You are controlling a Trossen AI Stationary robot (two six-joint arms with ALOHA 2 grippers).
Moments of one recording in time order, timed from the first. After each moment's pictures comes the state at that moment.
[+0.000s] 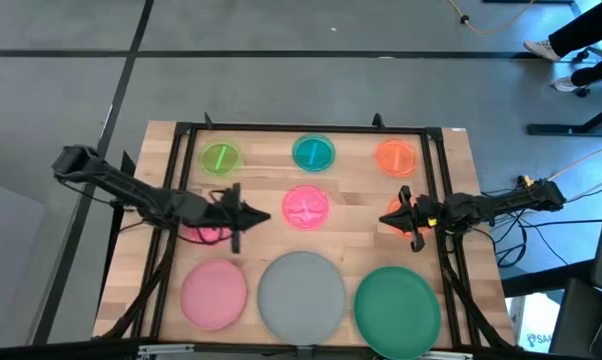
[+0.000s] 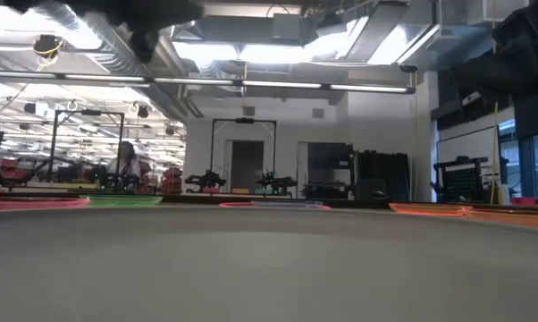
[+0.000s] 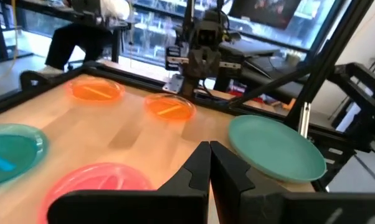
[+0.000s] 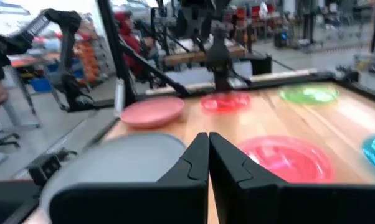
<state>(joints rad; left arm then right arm) -0.32 1.06 0.54 0.36 -0.43 -0.33 0.24 0.21 0.01 0.22 0.10 0.15</state>
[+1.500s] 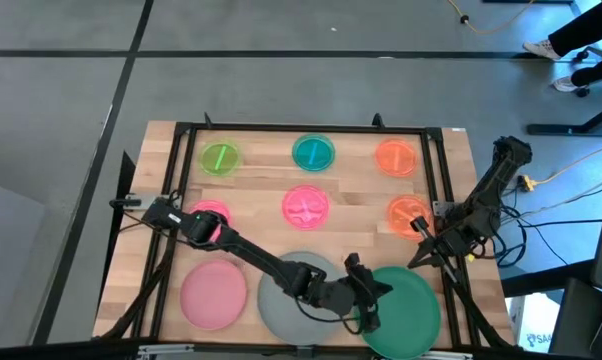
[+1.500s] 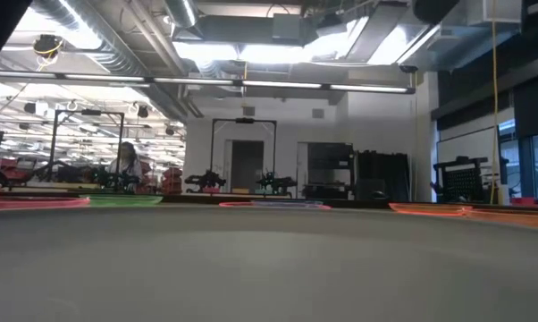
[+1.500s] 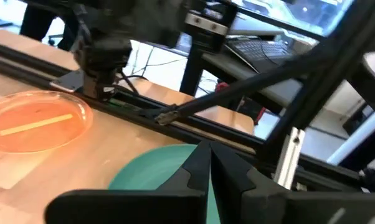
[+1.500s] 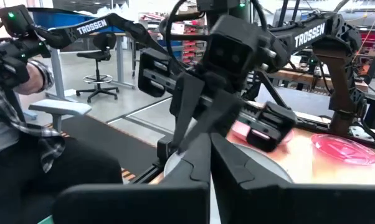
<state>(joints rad) -0.42 2.47 2.16 0.05 -0.58 -0.46 0.94 0.37 0.21 0.18 0.35 -0.08</state>
